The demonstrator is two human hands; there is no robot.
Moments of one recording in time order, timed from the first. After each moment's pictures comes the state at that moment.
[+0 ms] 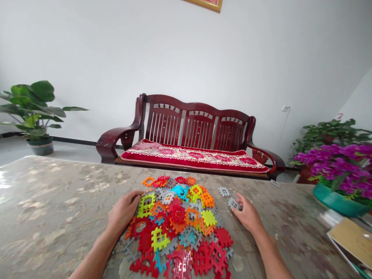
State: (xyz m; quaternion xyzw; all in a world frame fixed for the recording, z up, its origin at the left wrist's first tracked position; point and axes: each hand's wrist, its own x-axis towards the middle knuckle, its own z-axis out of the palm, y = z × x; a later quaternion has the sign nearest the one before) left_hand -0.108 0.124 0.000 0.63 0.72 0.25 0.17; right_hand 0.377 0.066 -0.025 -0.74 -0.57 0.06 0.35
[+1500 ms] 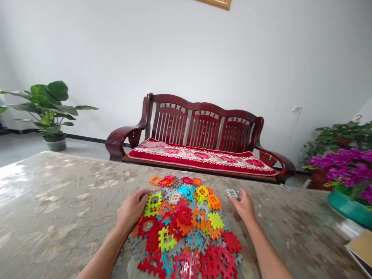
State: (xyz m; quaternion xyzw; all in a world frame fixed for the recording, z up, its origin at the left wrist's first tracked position) left_hand -0.105 0.120 0.003 0.64 0.70 0.24 0.18; right_hand 0.348 0.117 -0.029 -0.75 -0.49 0.04 0.43
